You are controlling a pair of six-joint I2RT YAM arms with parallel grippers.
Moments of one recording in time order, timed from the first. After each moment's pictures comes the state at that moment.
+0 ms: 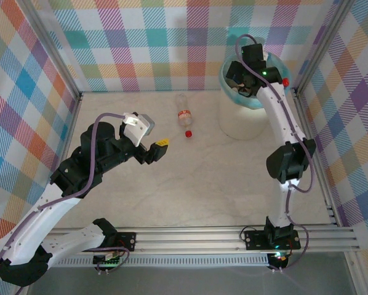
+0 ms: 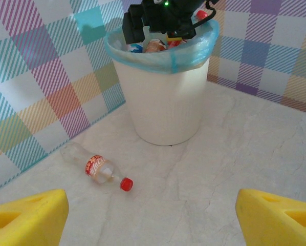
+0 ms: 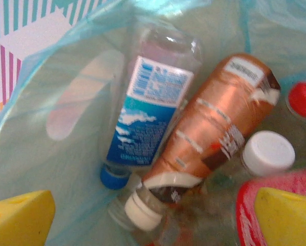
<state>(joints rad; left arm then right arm) -0.71 0.92 1.24 -0.58 0.04 0.15 0.25 2.01 2.24 -0.92 0.28 0.53</state>
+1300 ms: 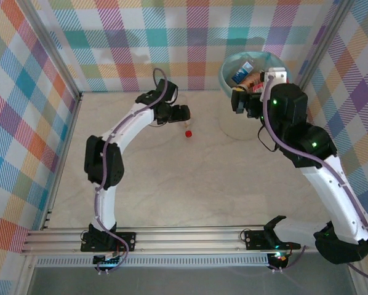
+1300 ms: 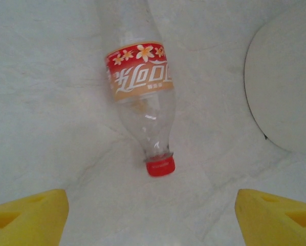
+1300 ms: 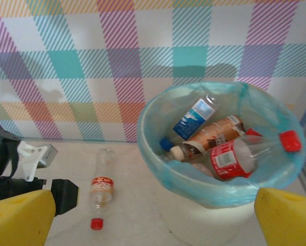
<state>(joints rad) -0.46 2.09 1.93 -0.81 0.08 -0.51 0.59 1.16 1.65 -0.75 0.44 0.16</state>
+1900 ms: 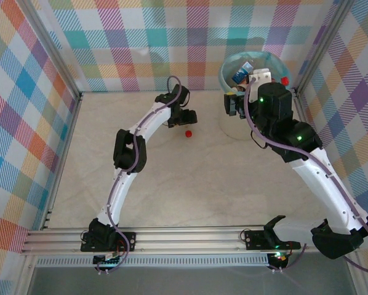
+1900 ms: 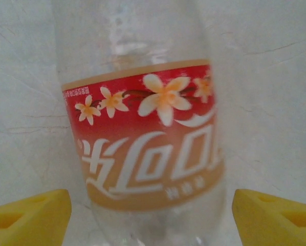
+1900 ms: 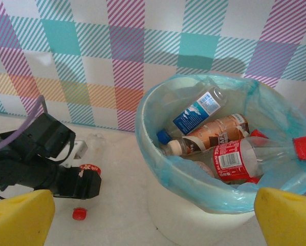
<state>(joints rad) -0.46 2.56 2.40 -0.95 0.08 -0.53 0.59 1.21 1.60 -0.70 0.41 0.07</state>
